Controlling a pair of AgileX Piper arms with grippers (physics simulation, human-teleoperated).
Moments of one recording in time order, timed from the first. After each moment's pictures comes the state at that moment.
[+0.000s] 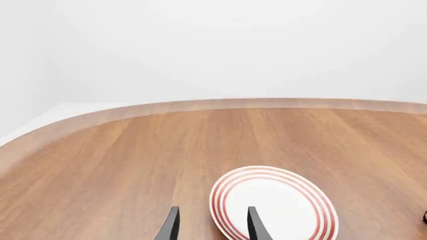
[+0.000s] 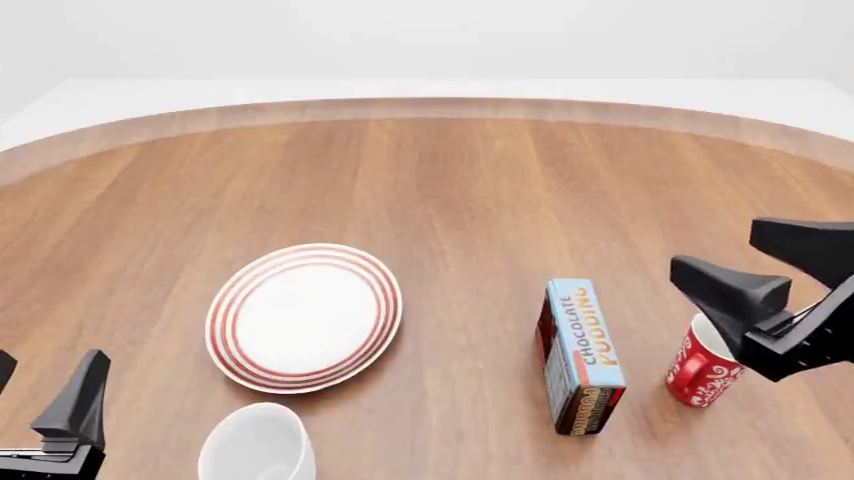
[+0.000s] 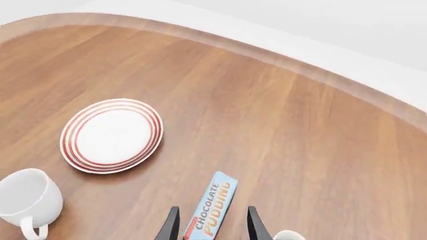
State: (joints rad) left arm 0.00 0.00 0.00 0.00 0.00; right arm 0.41 0.56 -0.71 0.54 -0.09
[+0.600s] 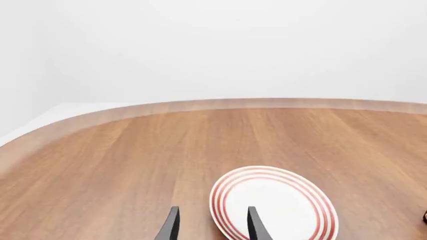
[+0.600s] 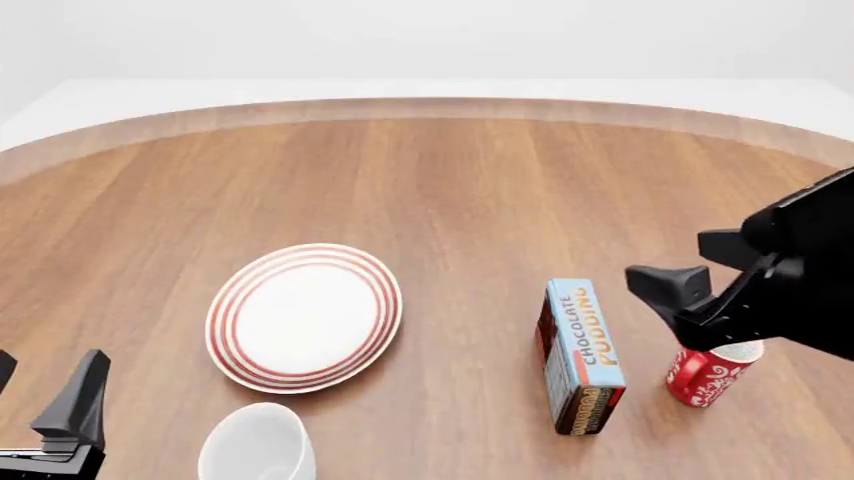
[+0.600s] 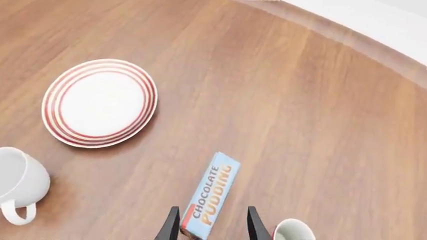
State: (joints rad) left arm 0.00 0.00 0.00 0.00 0.00; right arm 0.40 0.76 -0.76 0.61 -0.11
